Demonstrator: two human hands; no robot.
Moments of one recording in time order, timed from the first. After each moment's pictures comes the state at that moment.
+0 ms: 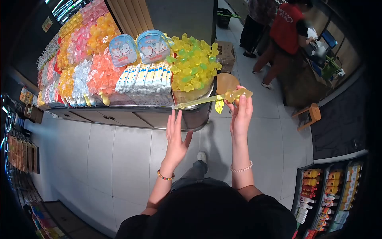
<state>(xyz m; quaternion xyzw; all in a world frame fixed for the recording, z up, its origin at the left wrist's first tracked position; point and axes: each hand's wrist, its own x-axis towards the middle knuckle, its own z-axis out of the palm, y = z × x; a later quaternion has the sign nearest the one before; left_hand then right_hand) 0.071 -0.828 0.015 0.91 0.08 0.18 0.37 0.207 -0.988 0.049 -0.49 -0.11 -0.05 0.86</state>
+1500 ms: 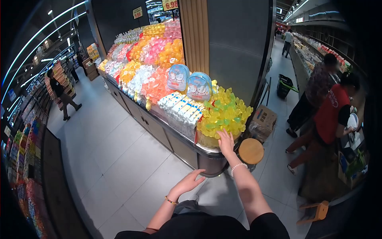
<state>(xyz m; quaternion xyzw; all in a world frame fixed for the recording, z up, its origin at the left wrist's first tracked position) 0.105 -0.948 -0.022 0.84 0.20 0.07 0.50 0.400 -0.935 -0.112 -0.78 -0.54 -0.13 0.29</state>
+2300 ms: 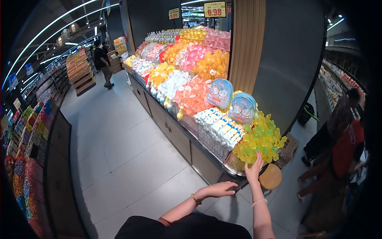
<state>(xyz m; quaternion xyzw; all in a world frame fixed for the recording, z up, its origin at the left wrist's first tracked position) 0.115 -0.830 -0.024 0.88 0.02 -0.05 0.48 0.334 -0.894 -0.082 -0.79 -0.40 -0.17 0.44</state>
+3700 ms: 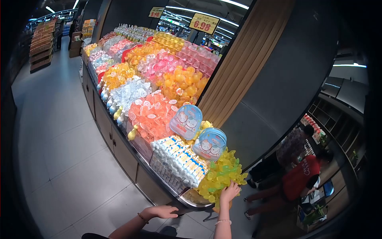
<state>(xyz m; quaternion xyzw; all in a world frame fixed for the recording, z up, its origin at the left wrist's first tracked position) 0.100 -0.676 -0.102 0.85 0.01 -0.14 0.51 0.415 -0.831 -0.075 -0.91 -0.23 -0.29 0.17</state>
